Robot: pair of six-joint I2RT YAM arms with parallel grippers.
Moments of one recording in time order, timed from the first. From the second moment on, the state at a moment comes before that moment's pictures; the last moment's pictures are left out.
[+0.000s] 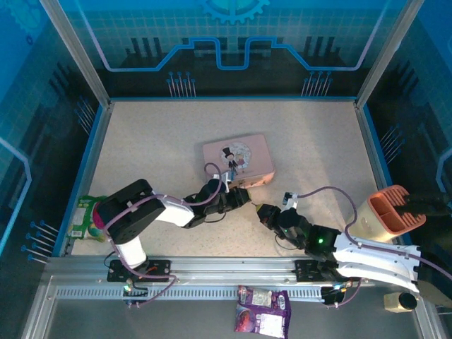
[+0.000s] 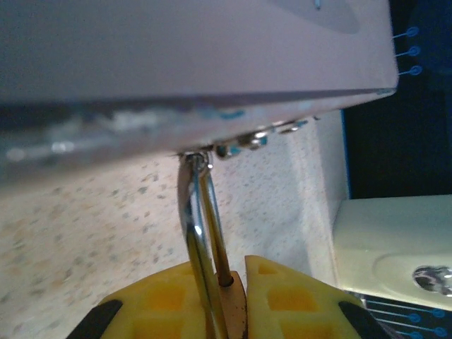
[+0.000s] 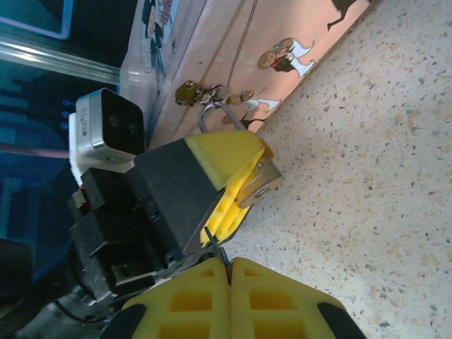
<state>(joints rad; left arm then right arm) -0.84 1.76 0.59 0.74 0.14 -1.16 1.08 0.76 0.22 0.05 0.39 1.43</state>
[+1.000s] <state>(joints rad) -0.85 1.74 0.57 0.89 0.08 -1.37 0.97 0.86 0.20 0.17 0.30 1.61</state>
